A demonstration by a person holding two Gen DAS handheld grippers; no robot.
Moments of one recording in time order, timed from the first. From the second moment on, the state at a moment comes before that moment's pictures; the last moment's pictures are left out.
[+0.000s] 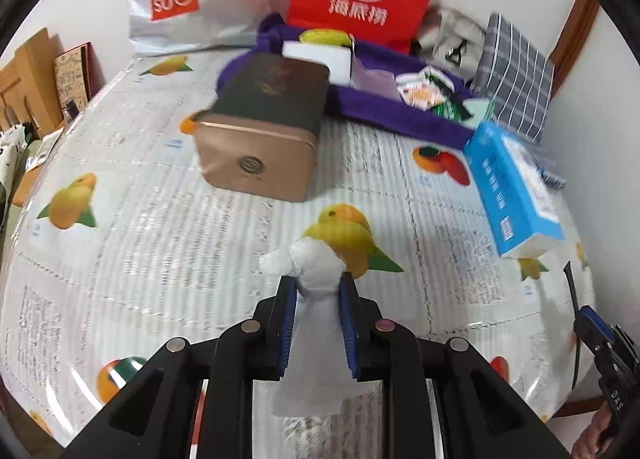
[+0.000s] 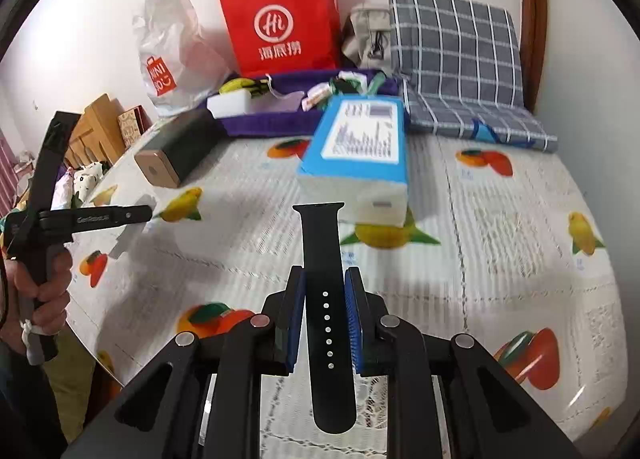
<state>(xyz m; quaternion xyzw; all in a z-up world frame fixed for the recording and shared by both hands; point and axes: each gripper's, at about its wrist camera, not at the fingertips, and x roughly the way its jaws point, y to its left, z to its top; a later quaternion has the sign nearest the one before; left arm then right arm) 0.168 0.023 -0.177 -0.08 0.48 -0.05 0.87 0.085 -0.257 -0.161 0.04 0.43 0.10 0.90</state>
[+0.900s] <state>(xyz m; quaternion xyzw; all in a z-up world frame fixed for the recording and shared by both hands) 0.152 0.055 -0.080 -0.09 0.41 -0.05 0.91 0.105 -0.254 -0.079 0.04 0.39 0.10 0.92</state>
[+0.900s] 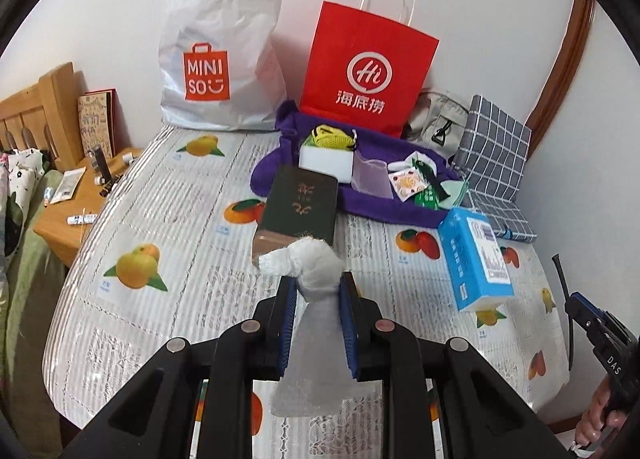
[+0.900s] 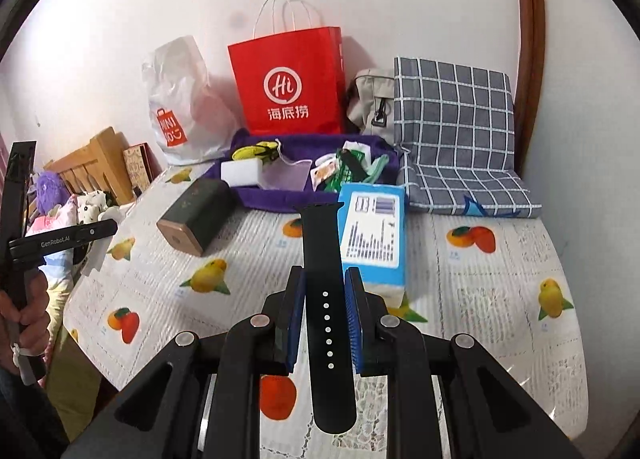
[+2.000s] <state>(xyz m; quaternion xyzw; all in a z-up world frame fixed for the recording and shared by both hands) 0.221 0.067 -0.039 -0.09 0.37 -0.02 0.92 0.208 -0.247 -0.055 0.02 0.36 0.12 0.92</state>
